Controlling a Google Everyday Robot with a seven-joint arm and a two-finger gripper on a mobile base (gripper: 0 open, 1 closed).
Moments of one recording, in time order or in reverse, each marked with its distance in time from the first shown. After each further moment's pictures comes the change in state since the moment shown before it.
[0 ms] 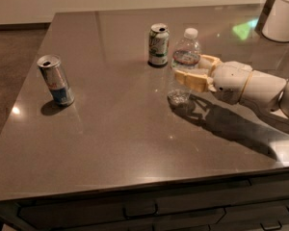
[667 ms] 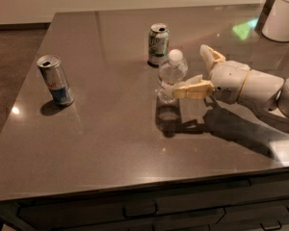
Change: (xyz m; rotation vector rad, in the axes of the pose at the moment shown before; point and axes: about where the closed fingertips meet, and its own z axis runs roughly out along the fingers) arm -0.002 0.003 0.004 -0.009 0.000 -0.003
